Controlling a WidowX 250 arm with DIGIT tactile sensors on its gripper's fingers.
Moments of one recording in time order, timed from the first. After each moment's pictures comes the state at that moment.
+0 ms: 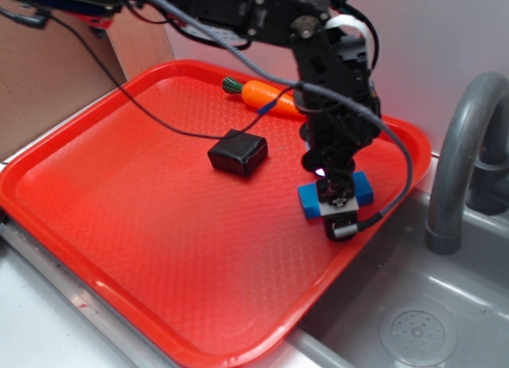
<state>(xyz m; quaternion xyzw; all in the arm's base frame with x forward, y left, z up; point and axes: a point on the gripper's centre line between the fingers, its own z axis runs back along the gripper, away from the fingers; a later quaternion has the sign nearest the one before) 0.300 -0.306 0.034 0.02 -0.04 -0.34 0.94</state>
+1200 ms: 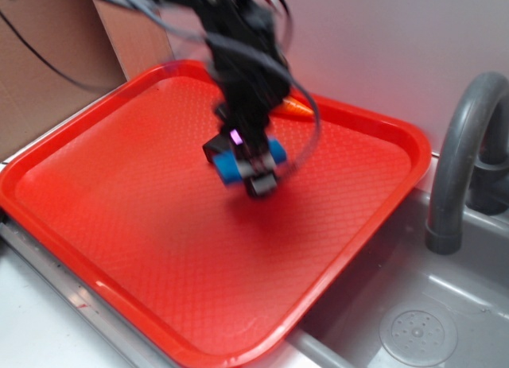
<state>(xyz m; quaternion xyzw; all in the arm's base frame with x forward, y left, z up) 0.268 -0.232 0.081 0.02 -0.04 -0.23 0.97</state>
